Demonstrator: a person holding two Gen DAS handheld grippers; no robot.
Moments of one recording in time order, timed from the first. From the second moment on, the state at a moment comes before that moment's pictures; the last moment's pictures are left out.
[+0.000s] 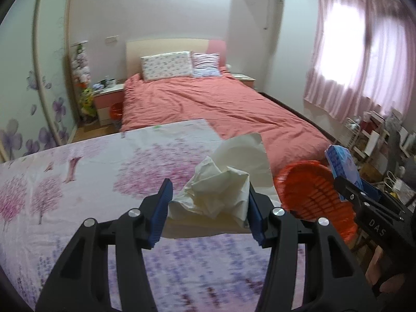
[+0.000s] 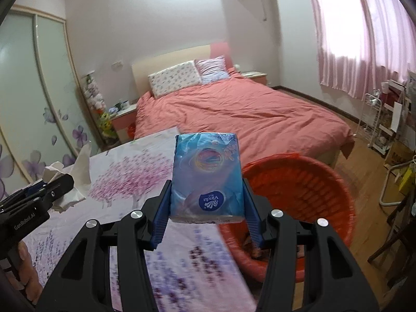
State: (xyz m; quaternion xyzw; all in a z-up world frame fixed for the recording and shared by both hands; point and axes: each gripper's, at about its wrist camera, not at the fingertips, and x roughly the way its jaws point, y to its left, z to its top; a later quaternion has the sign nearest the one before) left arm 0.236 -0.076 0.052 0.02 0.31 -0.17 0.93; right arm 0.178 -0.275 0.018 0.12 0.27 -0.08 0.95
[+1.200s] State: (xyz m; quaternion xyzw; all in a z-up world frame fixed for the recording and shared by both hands) left arm 0.280 -0.265 -0.050 0.05 0.41 -0.29 0.86; right arm 0.167 -0.420 -0.040 0.25 0.28 -0.14 0.92
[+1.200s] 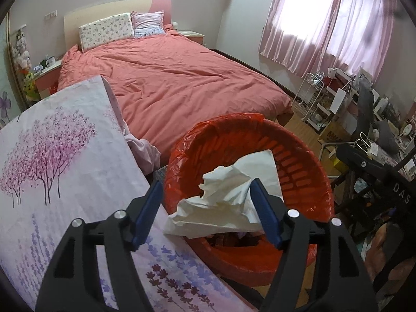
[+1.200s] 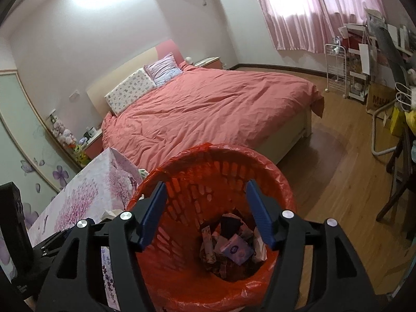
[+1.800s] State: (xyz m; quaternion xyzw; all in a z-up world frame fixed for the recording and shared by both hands) left arm 0.232 -0.218 0.023 0.06 0.32 -0.26 0.91; right arm 0.133 -0.392 -0.003 0.18 0.24 -0.15 0.94
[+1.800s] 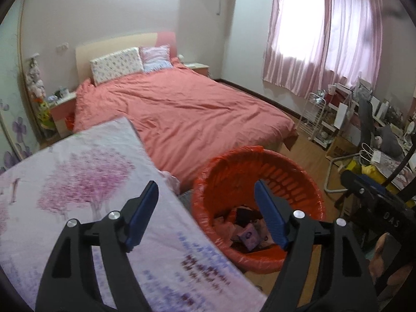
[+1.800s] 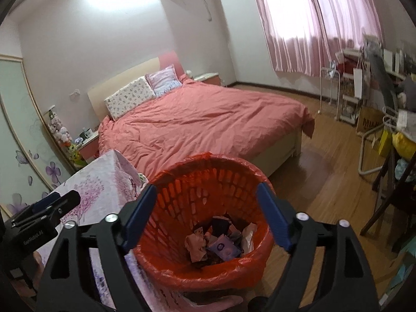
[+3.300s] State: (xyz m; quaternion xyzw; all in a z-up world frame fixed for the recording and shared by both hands) left arm 0.035 0.013 -0.014 0.00 0.27 -0.02 0.96; right arm 0.033 -0.221 -0.019 0.03 0.23 -0.24 0.94
